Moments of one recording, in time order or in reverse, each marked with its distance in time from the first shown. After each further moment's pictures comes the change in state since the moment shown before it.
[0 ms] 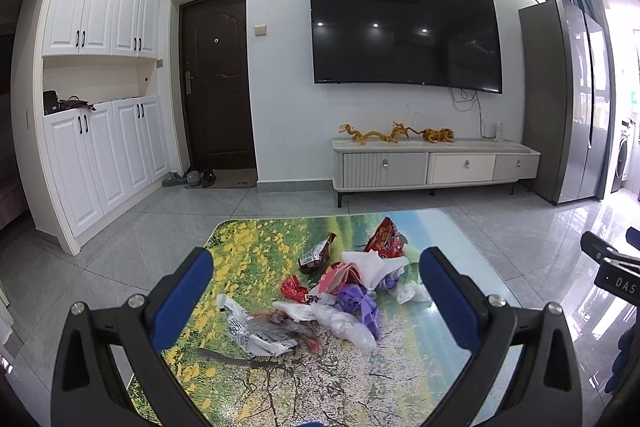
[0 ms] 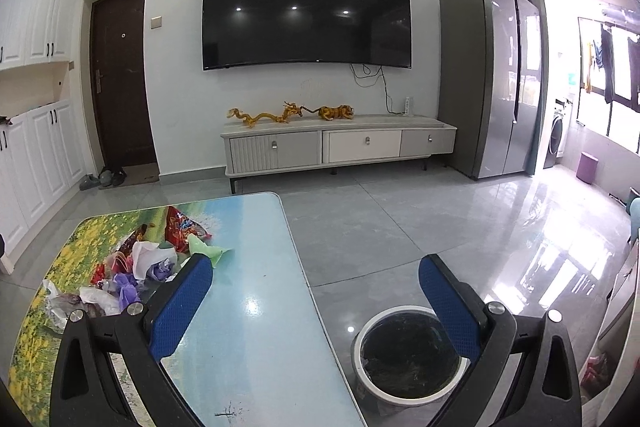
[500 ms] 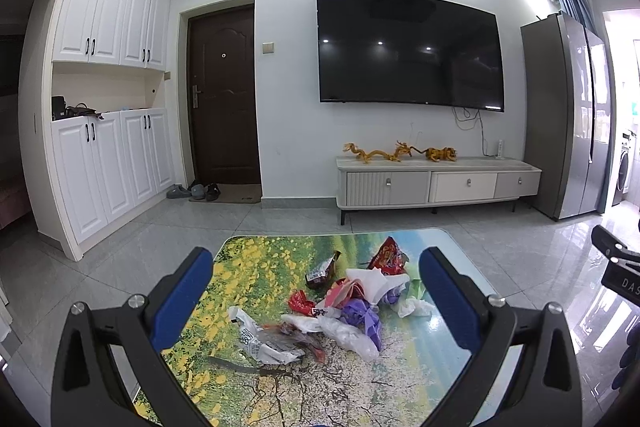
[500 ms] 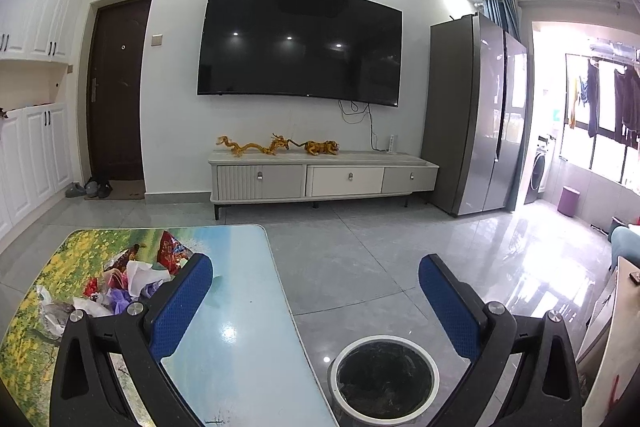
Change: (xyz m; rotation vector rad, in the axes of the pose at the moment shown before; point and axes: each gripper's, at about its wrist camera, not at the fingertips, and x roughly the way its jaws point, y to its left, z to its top) left arm -0.024 0.008 0.009 -0.019 -0.063 0.010; right arm -0.035 0.014 0.011 -0.057 -0.125 -0.069
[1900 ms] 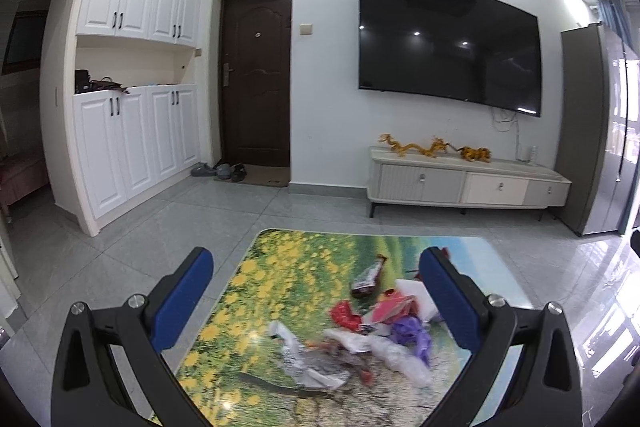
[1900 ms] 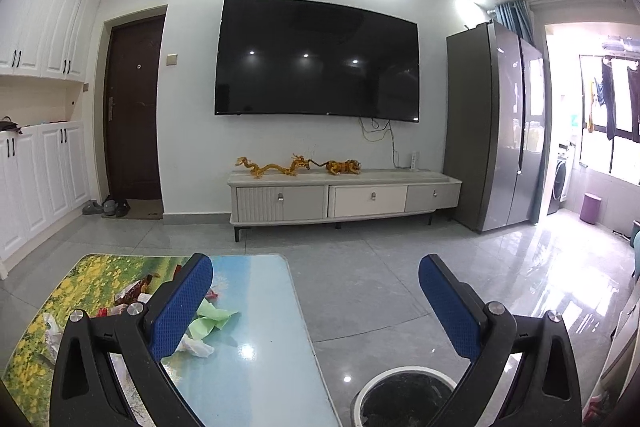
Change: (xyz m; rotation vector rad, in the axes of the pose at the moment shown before) left arm 0.055 0.061 0.014 -0.082 0.073 0.111; right arm 0.041 0.001 0.013 0.024 -0.051 0.097
